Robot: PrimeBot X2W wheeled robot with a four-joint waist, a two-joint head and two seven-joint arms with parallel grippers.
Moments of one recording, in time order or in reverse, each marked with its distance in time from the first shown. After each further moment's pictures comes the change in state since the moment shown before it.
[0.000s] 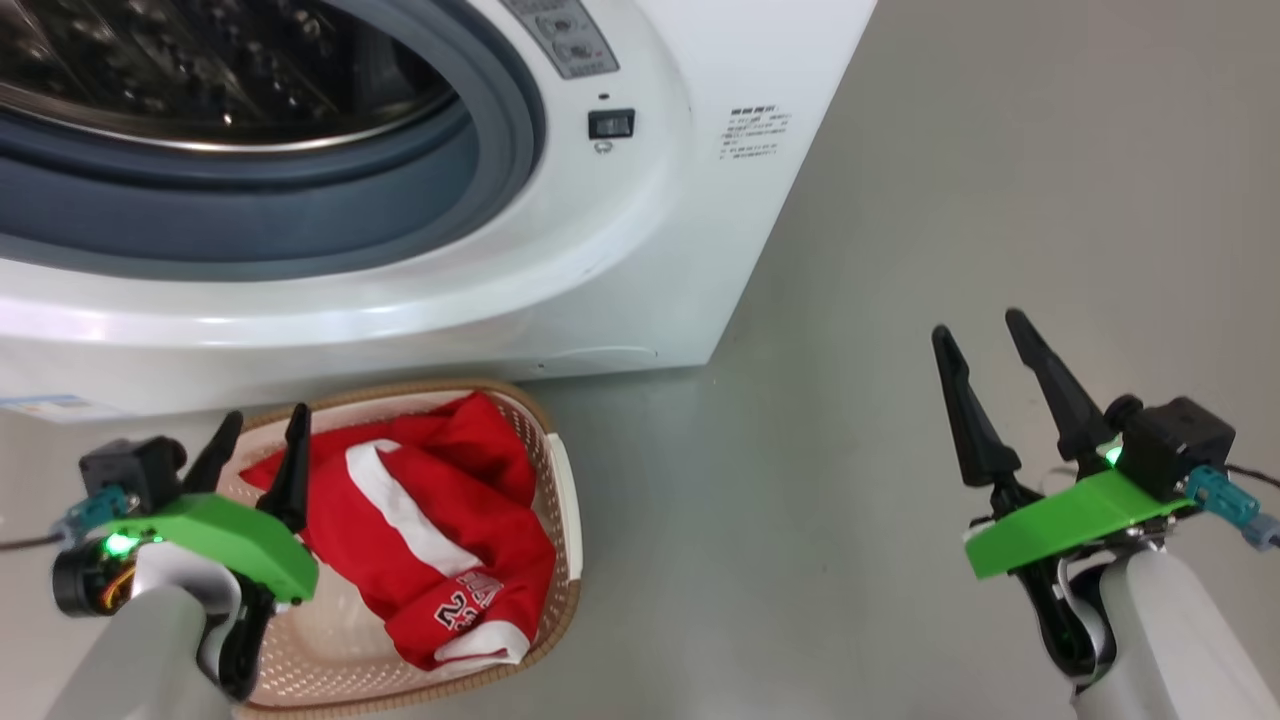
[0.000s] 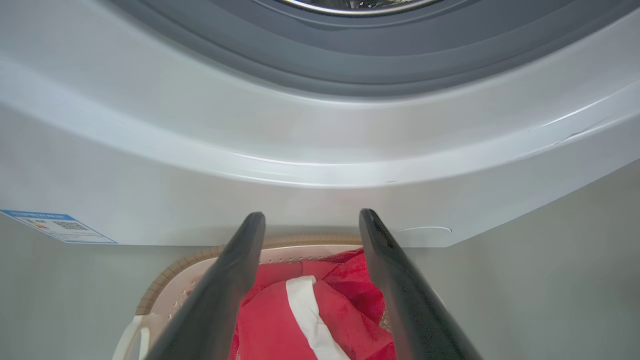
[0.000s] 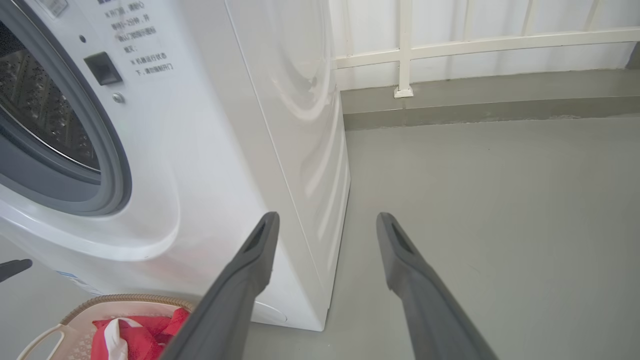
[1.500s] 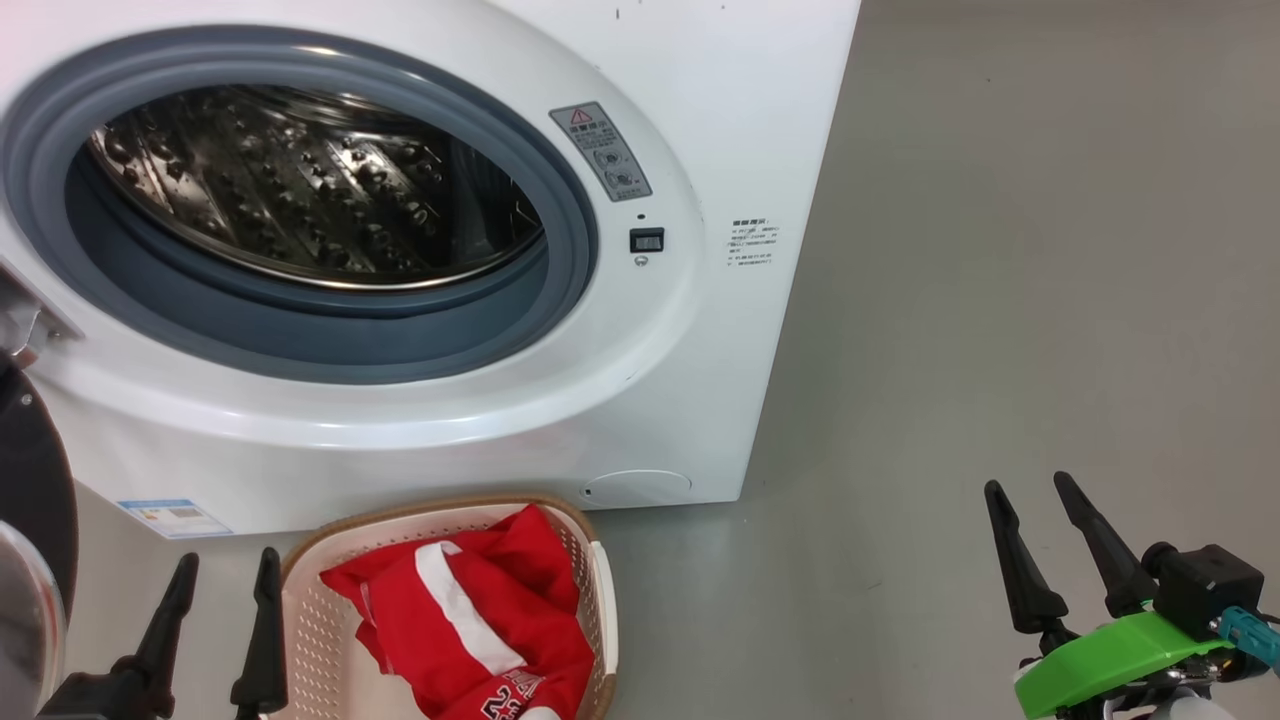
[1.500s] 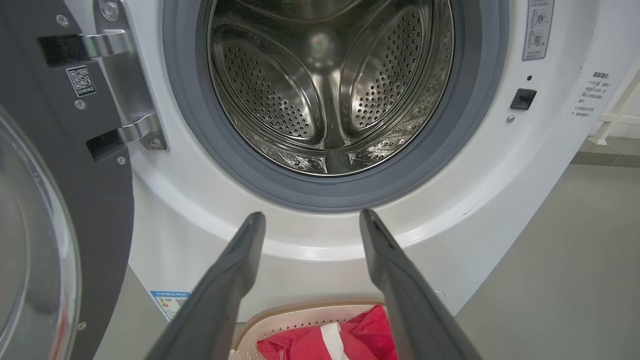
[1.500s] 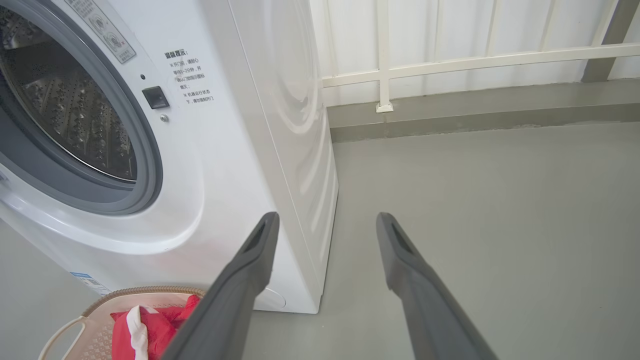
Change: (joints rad) left arm 0.605 -0.132 0.481 -0.687 0.446 0.000 0.000; right arm 0.237 -0.018 -0.067 0.001 0.010 0.000 0.000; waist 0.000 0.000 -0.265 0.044
